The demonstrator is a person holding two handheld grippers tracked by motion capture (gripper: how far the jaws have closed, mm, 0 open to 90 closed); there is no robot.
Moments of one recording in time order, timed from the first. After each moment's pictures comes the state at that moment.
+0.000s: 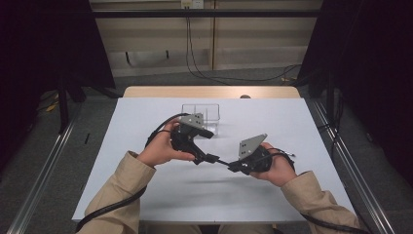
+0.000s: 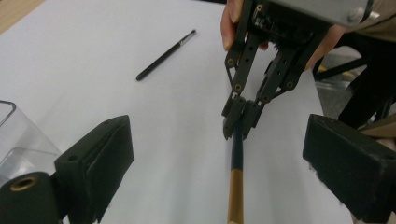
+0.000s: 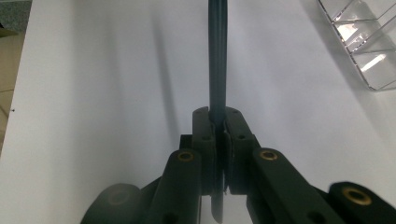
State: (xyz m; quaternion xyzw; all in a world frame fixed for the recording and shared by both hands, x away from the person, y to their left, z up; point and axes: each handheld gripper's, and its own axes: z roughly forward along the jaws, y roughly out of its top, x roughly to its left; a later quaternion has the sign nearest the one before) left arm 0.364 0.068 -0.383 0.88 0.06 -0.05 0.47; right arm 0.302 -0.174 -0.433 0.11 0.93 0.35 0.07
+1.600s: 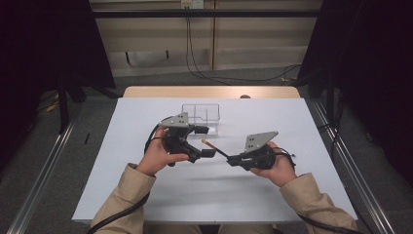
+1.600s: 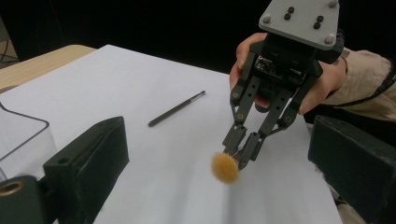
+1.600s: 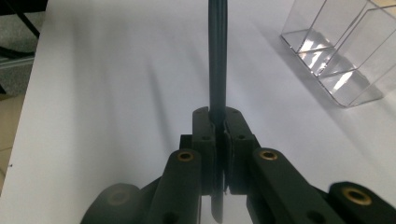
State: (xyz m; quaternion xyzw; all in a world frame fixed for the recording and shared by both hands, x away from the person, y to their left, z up) left arm 0.364 0.090 -0.405 0.79 0.11 -0.05 0.59; right arm 0.304 -0.184 -0.433 0.17 0.88 0.44 0.08
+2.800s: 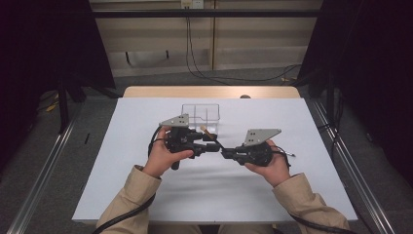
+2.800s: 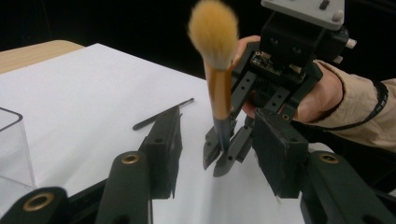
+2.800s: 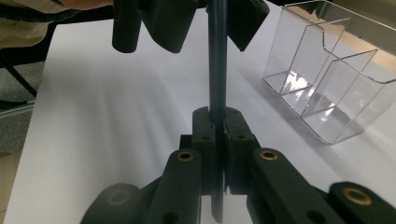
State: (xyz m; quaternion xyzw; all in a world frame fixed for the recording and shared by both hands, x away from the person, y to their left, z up) left arm 0.363 0.086 -0.411 0.77 0.13 -0.09 0.61; right arm 0.305 -0.175 -0.423 0.20 0.83 0.50 0.10
